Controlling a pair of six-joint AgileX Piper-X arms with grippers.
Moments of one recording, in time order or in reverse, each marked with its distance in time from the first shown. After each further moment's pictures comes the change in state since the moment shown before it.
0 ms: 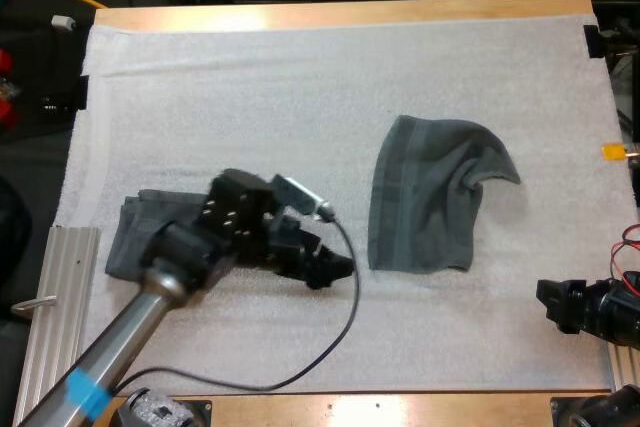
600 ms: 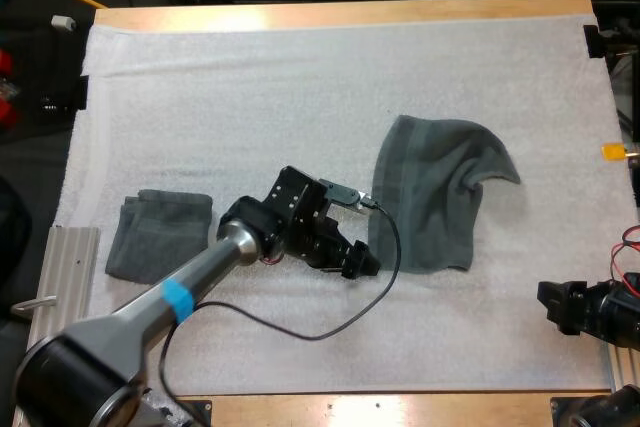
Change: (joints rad) left arm -0.039 0.402 0.000 -0.202 -0.012 -0.100; right arm 0.000 0.000 0.000 0.002 0.000 0.000
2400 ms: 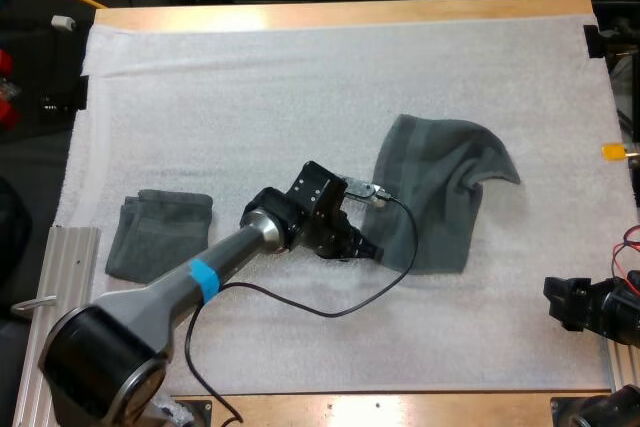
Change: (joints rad) left arm -0.040 0.075 -0.074 0.020 -0.212 -0.026; right arm 0.000 0.000 0.000 0.000 0.064 0.000
